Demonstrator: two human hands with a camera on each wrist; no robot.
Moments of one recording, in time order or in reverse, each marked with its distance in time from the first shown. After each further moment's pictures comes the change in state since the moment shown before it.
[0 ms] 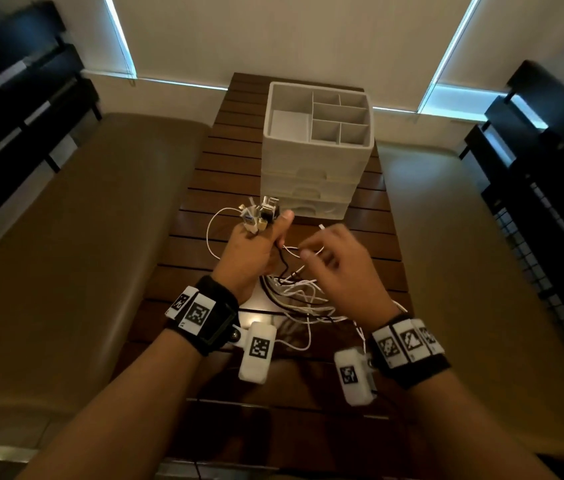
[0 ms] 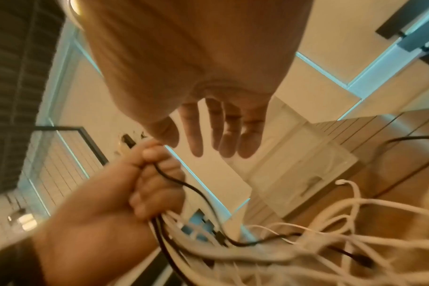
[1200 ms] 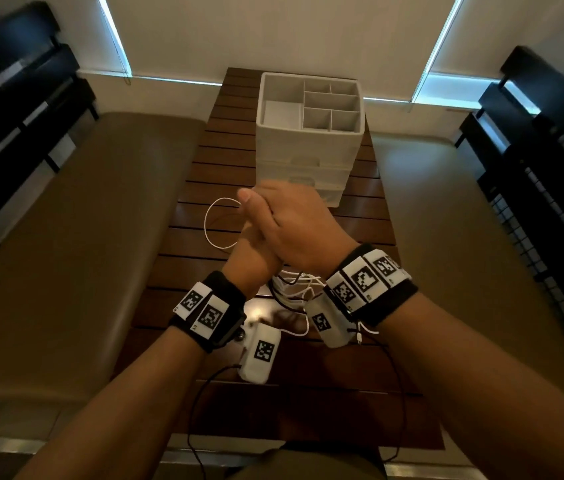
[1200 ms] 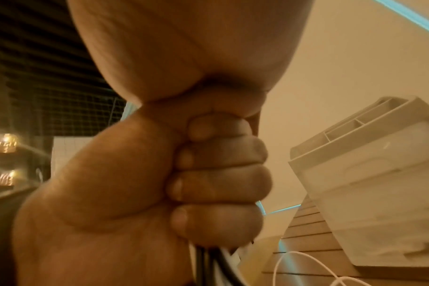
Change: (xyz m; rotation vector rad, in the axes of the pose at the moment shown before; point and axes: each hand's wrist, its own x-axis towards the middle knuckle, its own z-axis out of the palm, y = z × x) left_hand -0.052 0.012 0.018 -0.051 -0.069 0.001; right_hand 0.039 -0.083 0.005 -0.205 -0.095 -0.270
